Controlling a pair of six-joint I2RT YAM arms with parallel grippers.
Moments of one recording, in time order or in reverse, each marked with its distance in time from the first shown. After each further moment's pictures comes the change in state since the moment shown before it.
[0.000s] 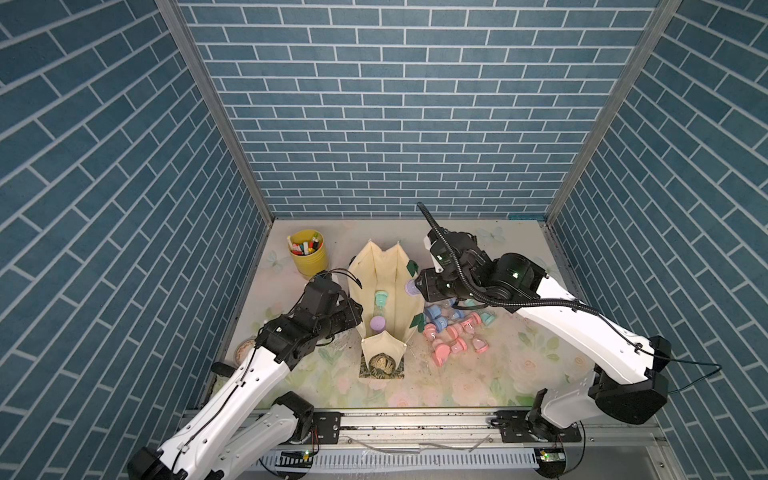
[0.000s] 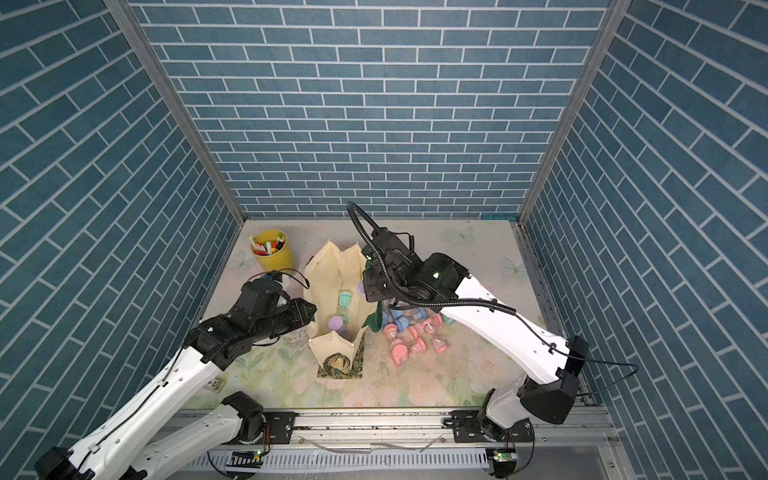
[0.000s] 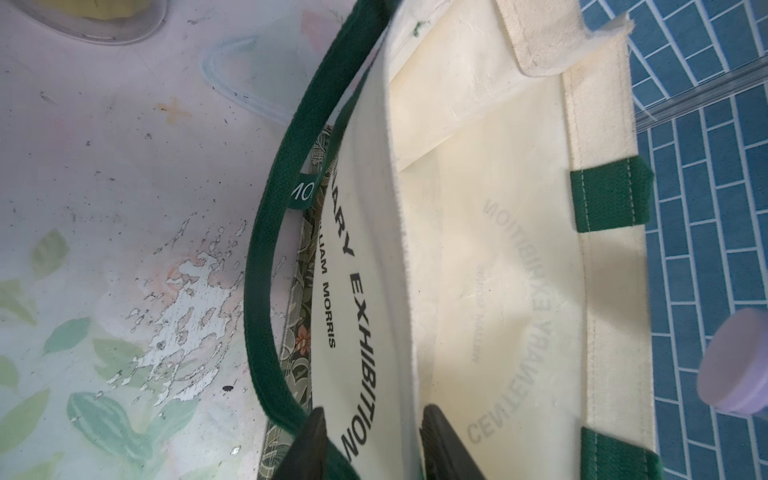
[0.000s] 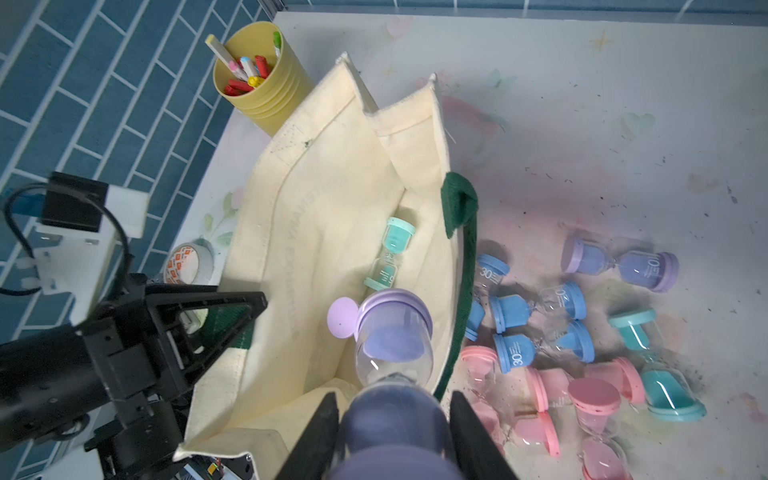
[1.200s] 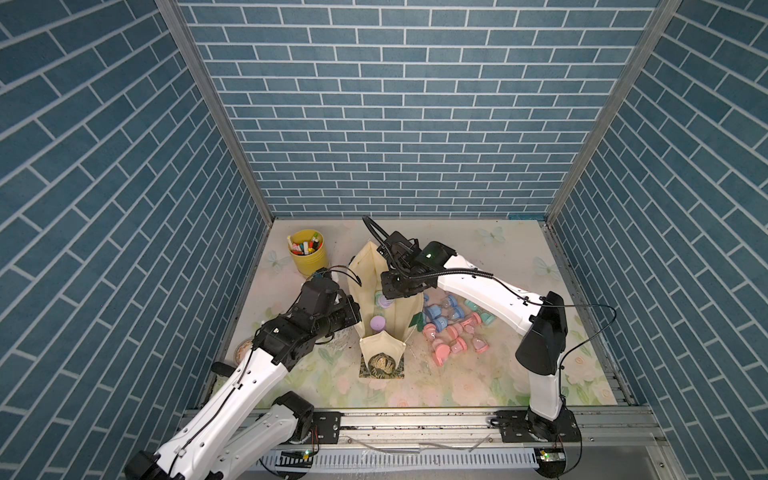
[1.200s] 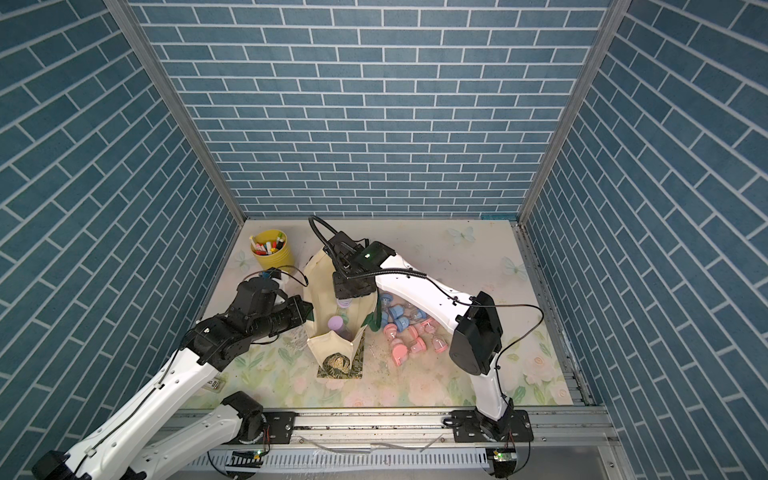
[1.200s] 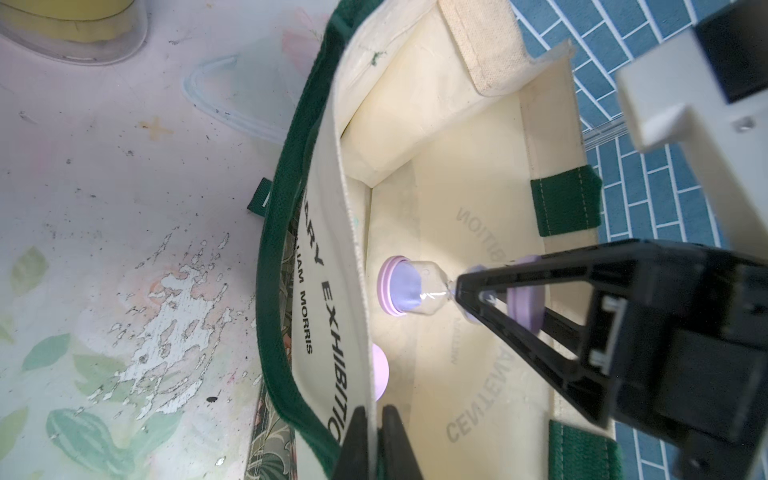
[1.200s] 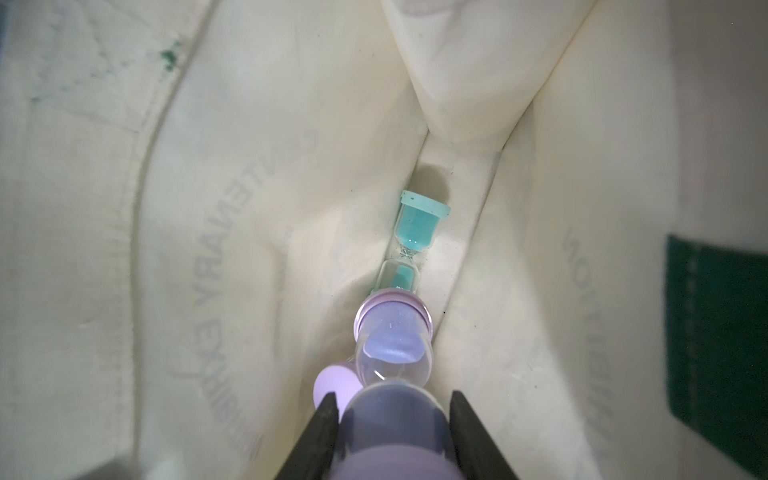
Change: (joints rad) left arm 0.000 -0.011 0.014 0.024 0.016 0.004; right arm -0.054 0.488 0.210 0.001 -0.158 0.039
